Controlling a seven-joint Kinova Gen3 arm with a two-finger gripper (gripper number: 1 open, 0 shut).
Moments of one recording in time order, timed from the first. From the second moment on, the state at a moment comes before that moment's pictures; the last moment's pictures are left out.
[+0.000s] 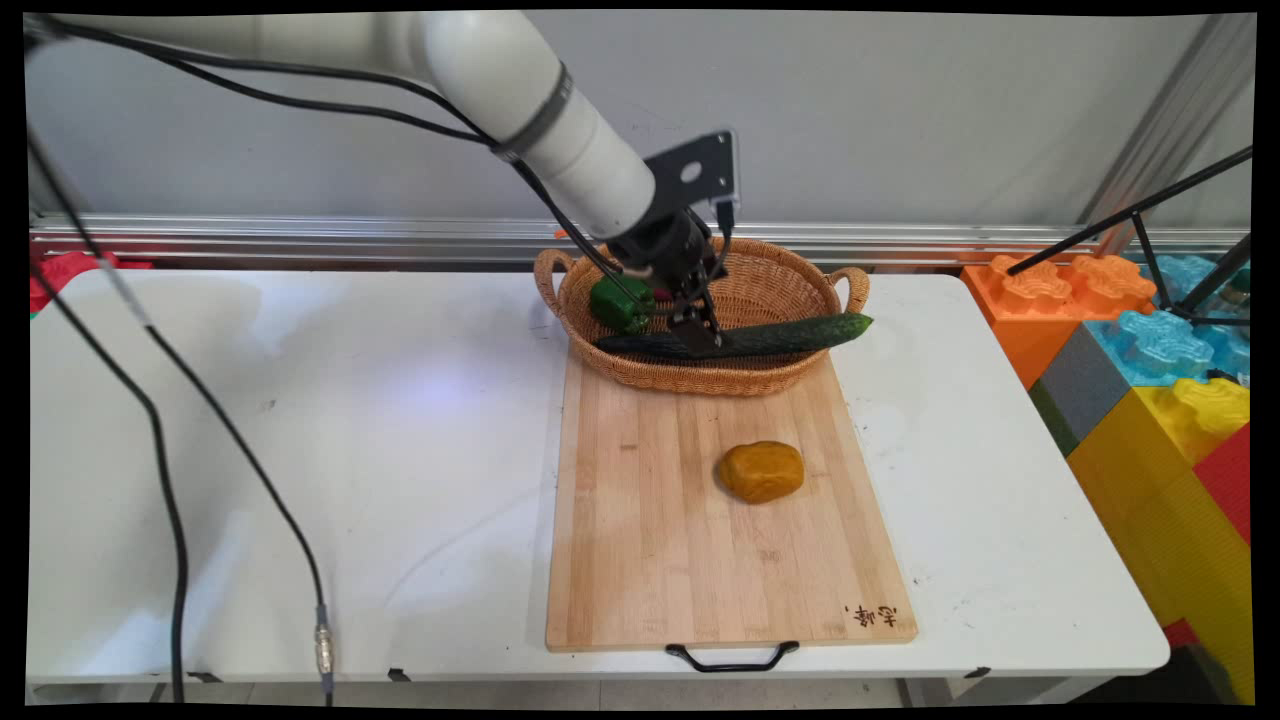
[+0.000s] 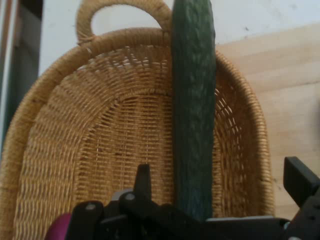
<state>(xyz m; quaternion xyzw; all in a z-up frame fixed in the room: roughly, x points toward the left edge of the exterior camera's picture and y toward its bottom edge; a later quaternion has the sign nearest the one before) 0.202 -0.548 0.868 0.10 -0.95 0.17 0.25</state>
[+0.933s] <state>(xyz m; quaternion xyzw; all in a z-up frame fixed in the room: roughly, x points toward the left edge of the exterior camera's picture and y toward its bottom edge) 0.175 -0.598 0.811 0.05 -0.95 0.18 0.24</state>
